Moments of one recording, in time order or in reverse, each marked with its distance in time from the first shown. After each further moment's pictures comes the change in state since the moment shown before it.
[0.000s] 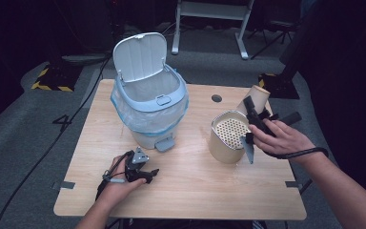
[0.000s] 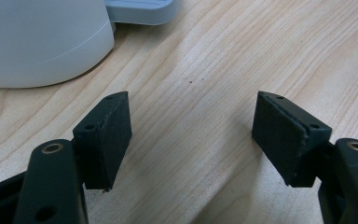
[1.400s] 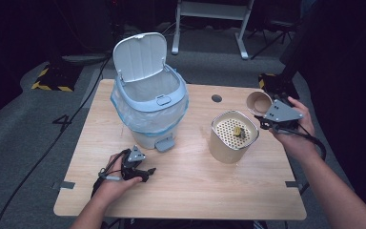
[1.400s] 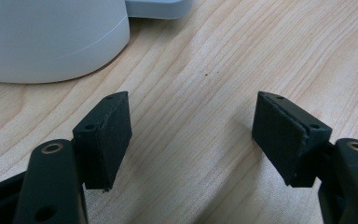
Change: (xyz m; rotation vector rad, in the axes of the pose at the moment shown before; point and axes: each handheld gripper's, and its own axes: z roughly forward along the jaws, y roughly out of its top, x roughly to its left) left arm 0.012 -0.003 -0.004 0.005 -0.013 0.019; right arm 0.023 -0.075 0.019 -0.387 0.550 1.668
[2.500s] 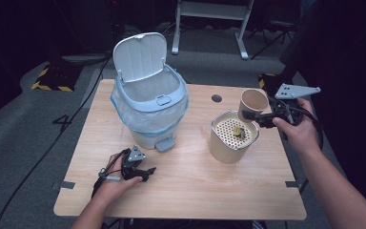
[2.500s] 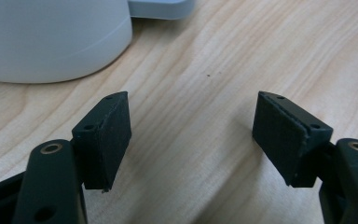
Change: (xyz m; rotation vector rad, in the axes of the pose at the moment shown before) left arm 0.002 0.003 0.002 0.000 0.017 -0.010; right arm -0.019 0.025 0.001 -0.093 0.390 0.563
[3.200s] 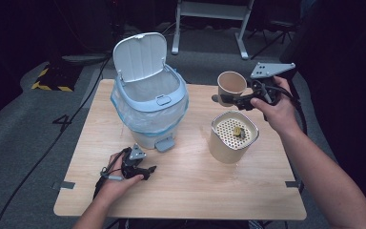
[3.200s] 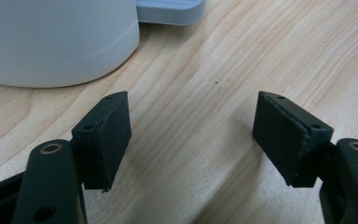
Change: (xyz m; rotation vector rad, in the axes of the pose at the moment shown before) left arm 0.000 0.002 0.002 -0.003 0.004 -0.015; right arm 0.009 0.065 0.045 -0.010 0.067 -0.055
